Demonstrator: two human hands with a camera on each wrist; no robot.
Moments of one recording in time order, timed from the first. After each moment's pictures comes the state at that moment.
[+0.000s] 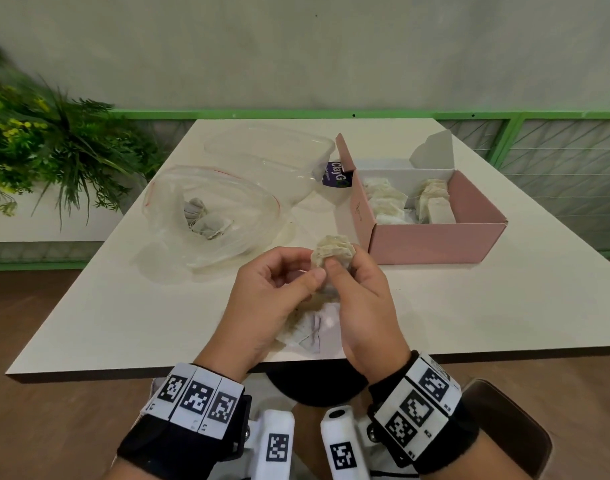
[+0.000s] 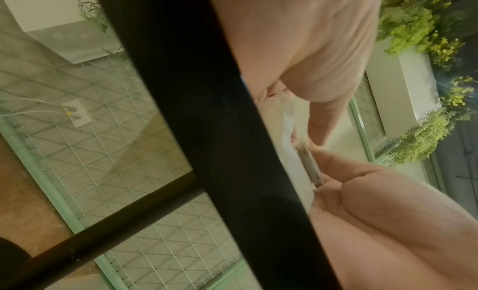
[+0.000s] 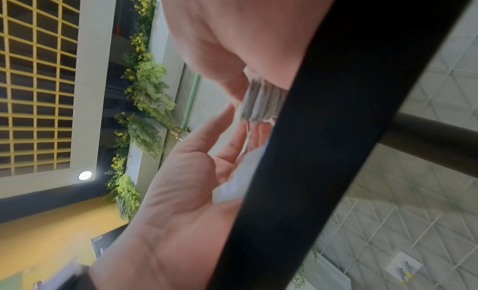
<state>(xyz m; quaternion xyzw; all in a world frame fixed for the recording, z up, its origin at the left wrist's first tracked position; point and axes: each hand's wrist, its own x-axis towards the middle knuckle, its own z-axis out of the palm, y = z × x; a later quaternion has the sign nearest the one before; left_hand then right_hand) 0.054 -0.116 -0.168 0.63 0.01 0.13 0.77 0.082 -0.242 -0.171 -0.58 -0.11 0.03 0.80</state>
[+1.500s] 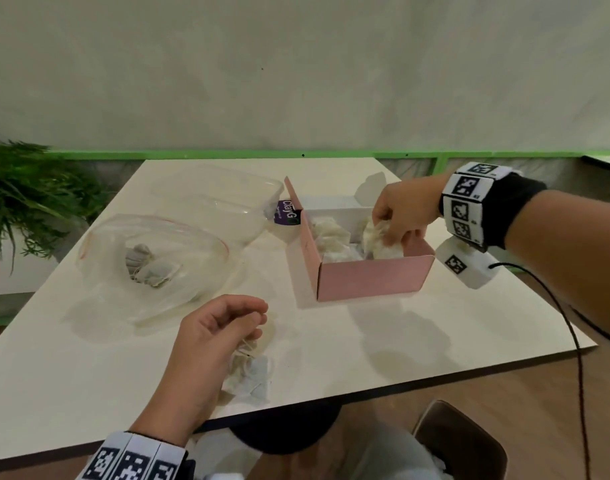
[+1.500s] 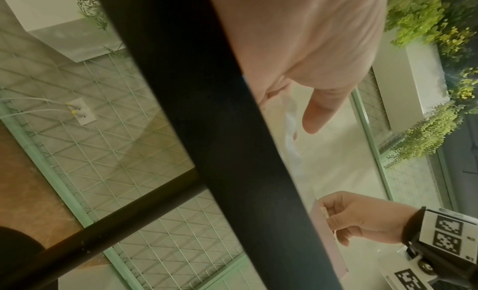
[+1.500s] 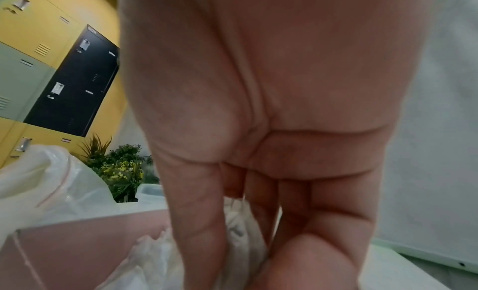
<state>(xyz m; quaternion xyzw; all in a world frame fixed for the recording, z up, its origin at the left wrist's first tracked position) 0.057 -0.110 -0.175 0.64 0.04 0.13 0.75 0.245 -0.370 -0.011 -0.97 -0.17 0.18 -0.01</state>
